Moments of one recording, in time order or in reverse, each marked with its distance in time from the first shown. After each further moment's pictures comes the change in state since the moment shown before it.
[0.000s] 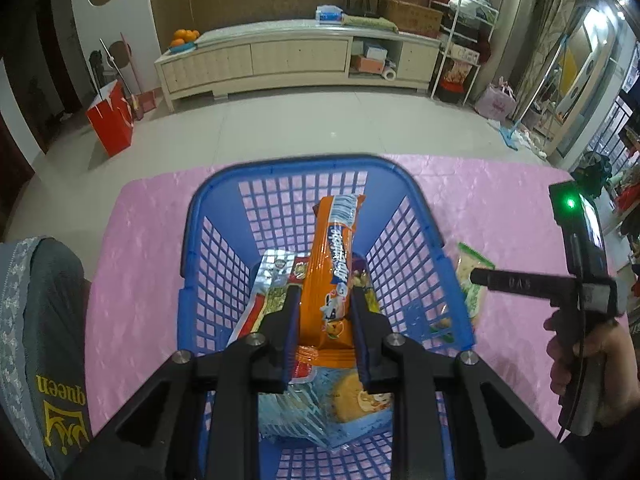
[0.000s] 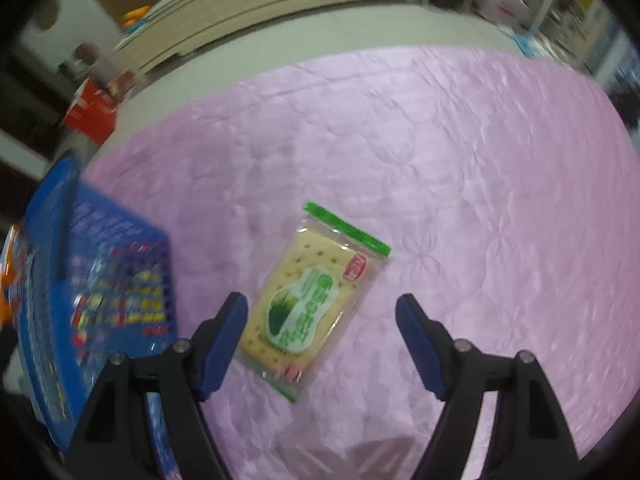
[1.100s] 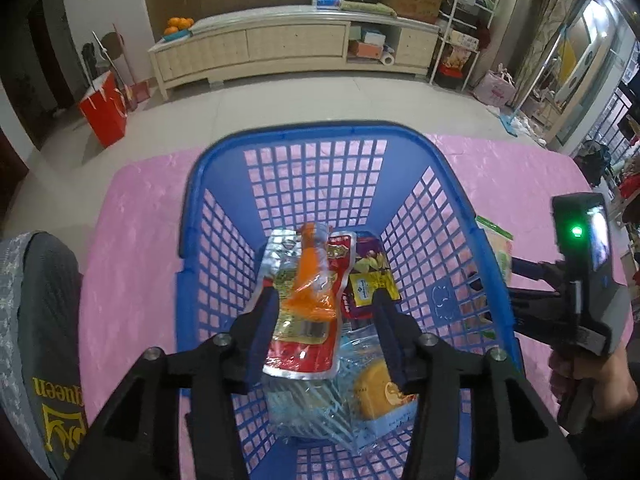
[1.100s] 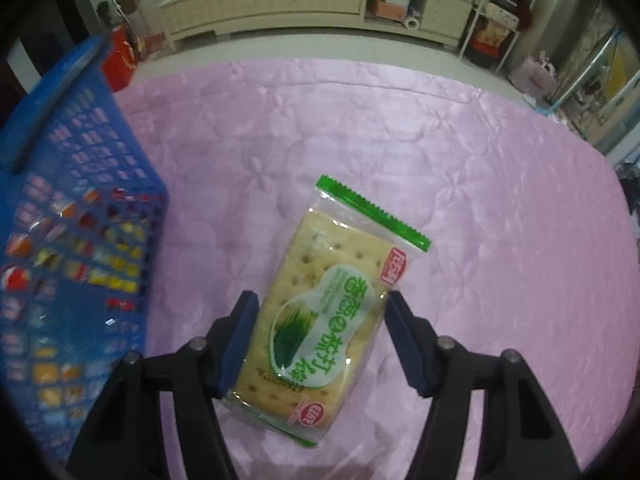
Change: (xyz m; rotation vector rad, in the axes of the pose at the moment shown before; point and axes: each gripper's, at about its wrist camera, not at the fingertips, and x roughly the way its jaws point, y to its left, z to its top) left arm 0.006 0.013 -0.010 0.004 0.035 -0.007; right arm 0.004 0.035 -0.052 -0.300 -0.122 -0.083
